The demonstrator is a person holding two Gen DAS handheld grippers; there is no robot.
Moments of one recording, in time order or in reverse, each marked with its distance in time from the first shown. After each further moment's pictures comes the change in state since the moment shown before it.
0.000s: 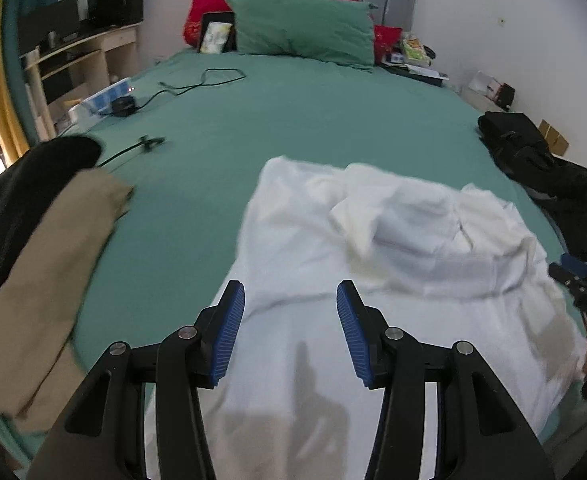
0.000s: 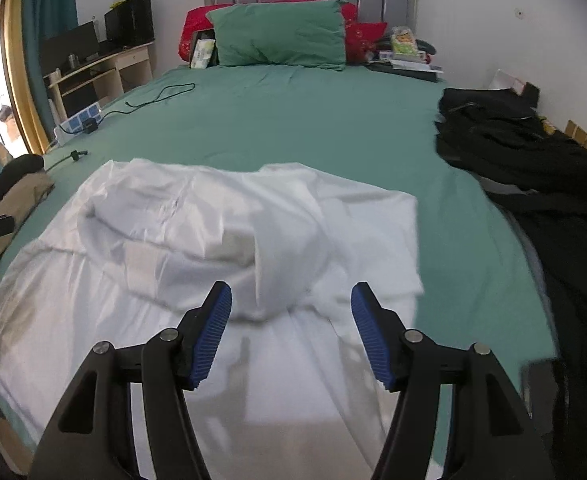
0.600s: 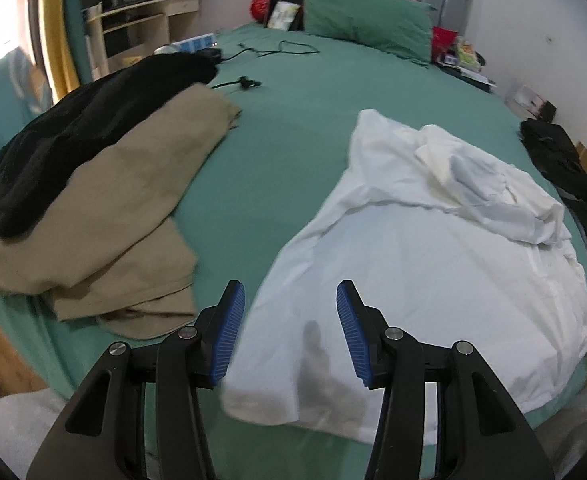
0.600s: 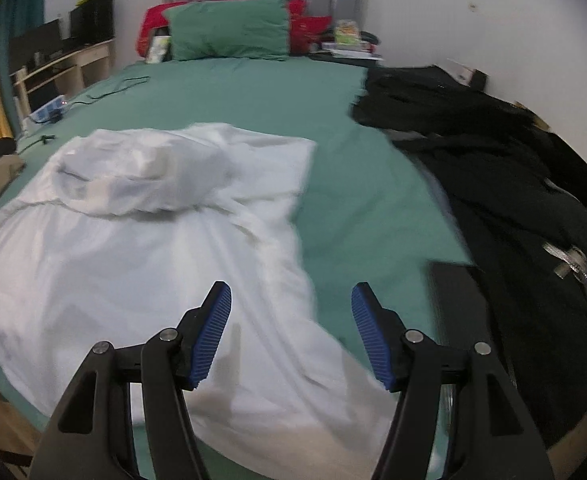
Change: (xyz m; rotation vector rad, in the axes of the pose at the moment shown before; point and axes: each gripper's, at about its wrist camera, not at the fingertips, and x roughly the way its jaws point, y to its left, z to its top) left arm -0.042 0.075 -0.082 -0.144 0.050 0.117; right arm -0.062 -0.058 -0.080 0.064 0.024 -0.178
